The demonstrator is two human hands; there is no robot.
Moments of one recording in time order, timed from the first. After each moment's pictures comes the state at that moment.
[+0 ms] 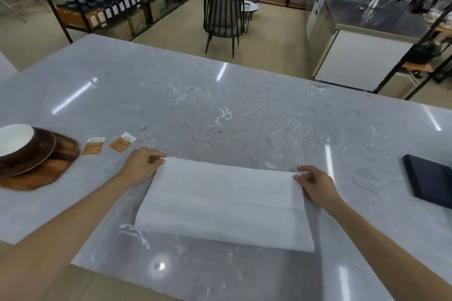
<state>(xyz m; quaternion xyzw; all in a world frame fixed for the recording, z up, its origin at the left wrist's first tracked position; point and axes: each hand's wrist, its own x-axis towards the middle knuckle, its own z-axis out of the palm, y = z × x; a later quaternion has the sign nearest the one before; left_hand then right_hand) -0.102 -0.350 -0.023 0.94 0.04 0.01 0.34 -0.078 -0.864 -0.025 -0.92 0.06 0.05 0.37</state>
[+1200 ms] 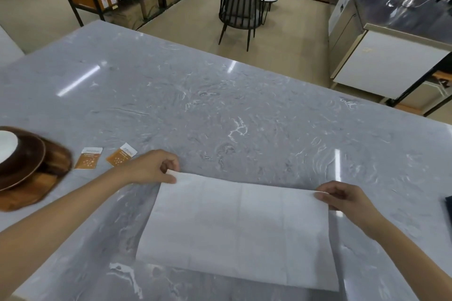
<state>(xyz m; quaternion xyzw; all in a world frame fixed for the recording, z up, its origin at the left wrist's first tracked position) -0.033 -0.335 0.000 0.90 -0.08 -0.22 0.37 -0.013 -0.875 0.005 -0.85 0.00 0.17 0.50</state>
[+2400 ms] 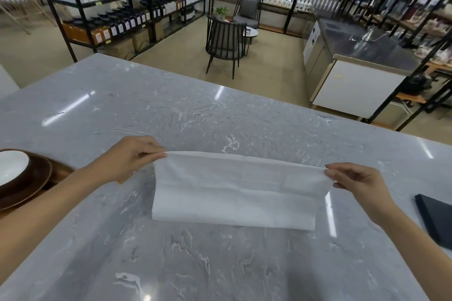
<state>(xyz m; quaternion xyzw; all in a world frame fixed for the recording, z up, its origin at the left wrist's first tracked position) -0.062 -0.304 0.086 0.92 -0.21 0.08 0.33 -0.036 -0.861 0.100 -0.80 -0.03 -0.02 0.59</state>
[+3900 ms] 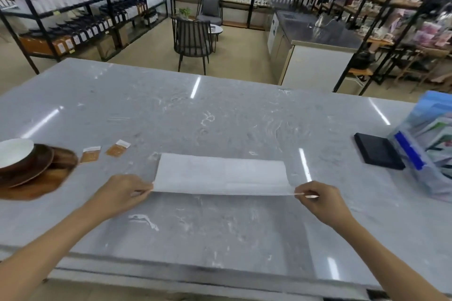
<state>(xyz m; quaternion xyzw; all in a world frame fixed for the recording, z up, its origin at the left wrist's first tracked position) -0.230 -0.341 0.041 0.94 -0.26 0.14 0.19 -0.250 -0.869 0.026 -0.94 -0.02 -0.08 0.33</state>
